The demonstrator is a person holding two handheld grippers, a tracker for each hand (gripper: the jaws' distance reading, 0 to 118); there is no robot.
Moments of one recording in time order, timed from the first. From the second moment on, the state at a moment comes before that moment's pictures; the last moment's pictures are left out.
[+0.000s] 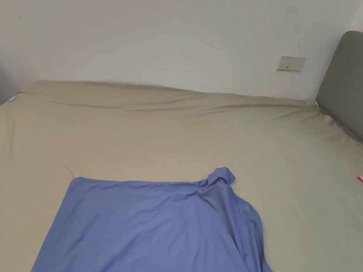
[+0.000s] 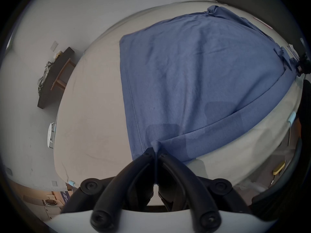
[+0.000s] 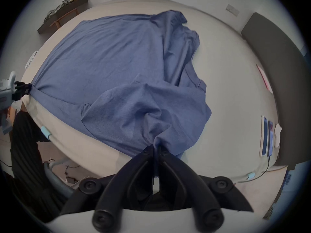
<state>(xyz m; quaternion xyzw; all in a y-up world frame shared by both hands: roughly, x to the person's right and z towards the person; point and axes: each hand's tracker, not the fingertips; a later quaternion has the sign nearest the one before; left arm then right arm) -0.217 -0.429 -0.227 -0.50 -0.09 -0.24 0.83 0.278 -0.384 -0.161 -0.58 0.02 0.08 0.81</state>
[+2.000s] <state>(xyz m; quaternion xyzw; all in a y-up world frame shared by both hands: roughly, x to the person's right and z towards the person) -0.152 -0.345 -0.505 -0.34 -0.05 -0.05 0.94 0.234 -0.219 -0.376 -0.14 -0.06 0.14 0.98</state>
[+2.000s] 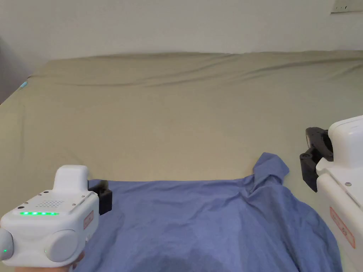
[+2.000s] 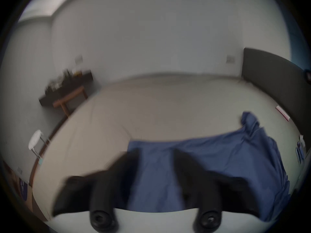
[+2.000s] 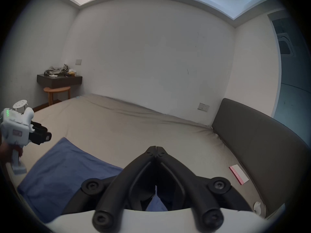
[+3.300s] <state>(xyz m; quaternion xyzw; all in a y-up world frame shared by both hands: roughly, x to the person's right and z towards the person) -0.172 -0.305 -0.508 -0.28 -0.02 -0.12 0.95 0.342 -0.382 -0.549 -0.49 -0.05 0.07 0.87</state>
